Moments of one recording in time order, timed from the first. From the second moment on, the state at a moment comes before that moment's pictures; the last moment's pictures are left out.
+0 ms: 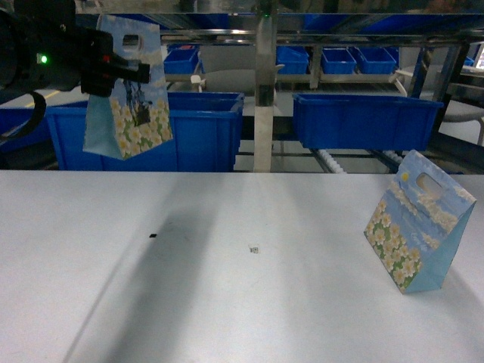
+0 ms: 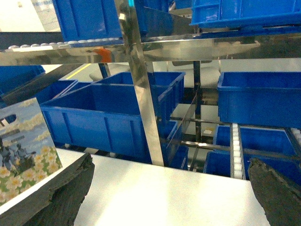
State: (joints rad) left arm -0.10 1.83 1.05 0.55 0.11 0.19; right arm 0.12 1.56 0.95 0.53 -0.22 0.18
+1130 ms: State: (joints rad) left arm 0.04 1.93 0.89 0.72 0.21 0.15; right arm 0.12 1.56 0.95 0.53 -0.22 0.18
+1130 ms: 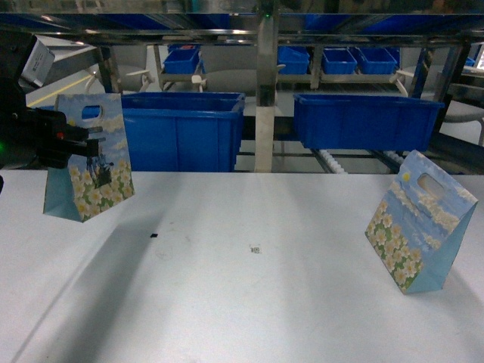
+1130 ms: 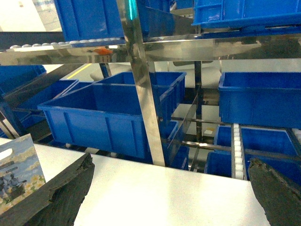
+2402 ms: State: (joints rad) left arm 0.06 2.17 0.99 0.83 0.14 0.14; right arm 0.12 1.56 0.95 0.53 -0.22 0.18
